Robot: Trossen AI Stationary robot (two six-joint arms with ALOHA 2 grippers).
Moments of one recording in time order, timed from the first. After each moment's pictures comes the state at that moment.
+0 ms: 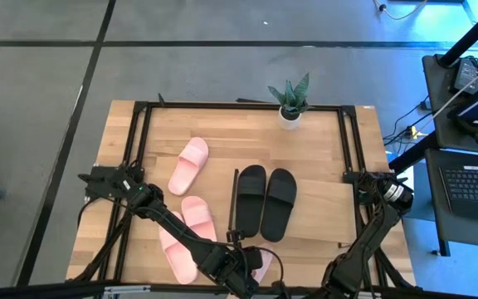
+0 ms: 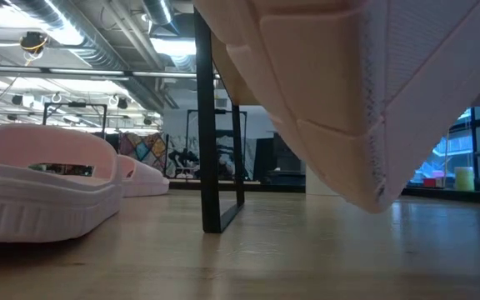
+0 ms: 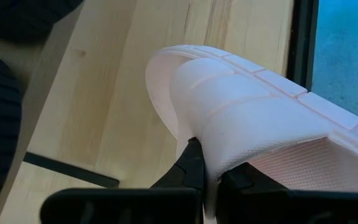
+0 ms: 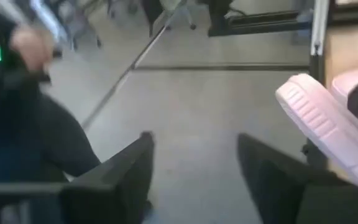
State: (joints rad) left arm -0.62 2.38 2.31 -1.09 -0.43 -0.75; right arm 0.96 2.01 1.58 0.03 0.38 0.45
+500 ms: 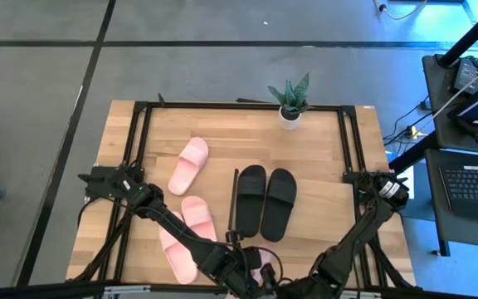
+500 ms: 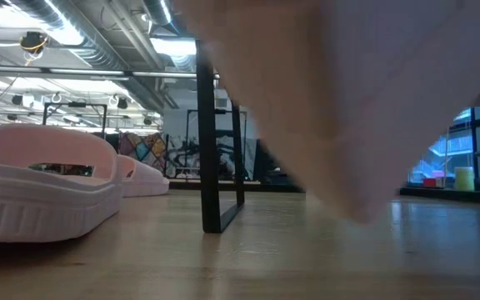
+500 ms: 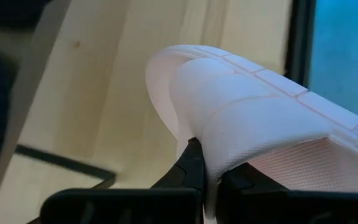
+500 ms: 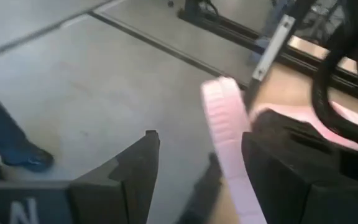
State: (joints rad) left arm -0.62 2.38 2.31 -1.11 -0.40 -0.76; right arm 0.88 2.01 1.58 -0.10 0.44 0.04
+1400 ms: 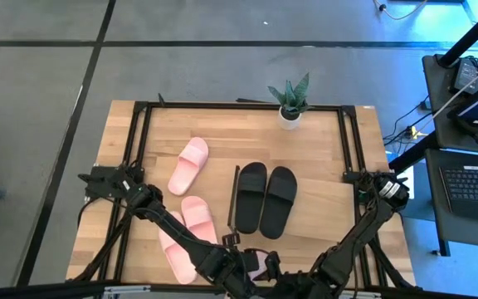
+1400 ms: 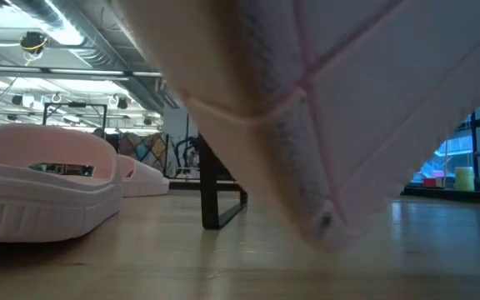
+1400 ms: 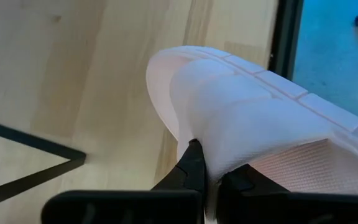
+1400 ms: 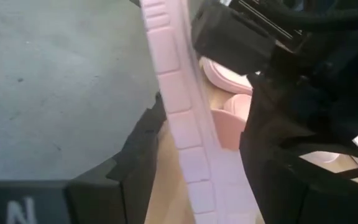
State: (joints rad) left arm -0.63 2.38 2.31 -1.12 -0.33 -0.81; right arm 0.89 2.01 1.58 -0.33 0.60 0.04
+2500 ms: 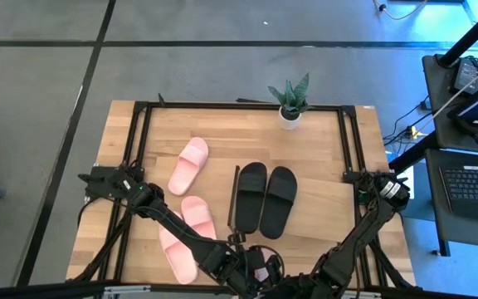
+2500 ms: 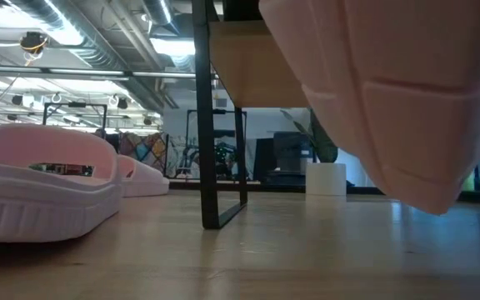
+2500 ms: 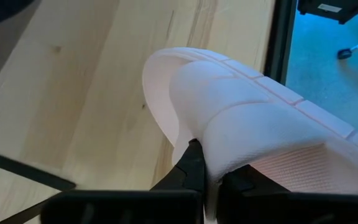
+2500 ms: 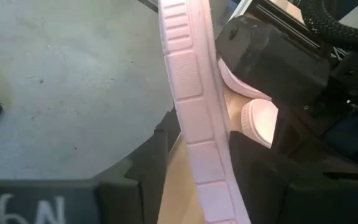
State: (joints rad) left arm -0.61 2.38 2.31 -1.02 -0.37 -0.81; right arm 0.89 2.01 1.58 -0.32 0.54 0.04
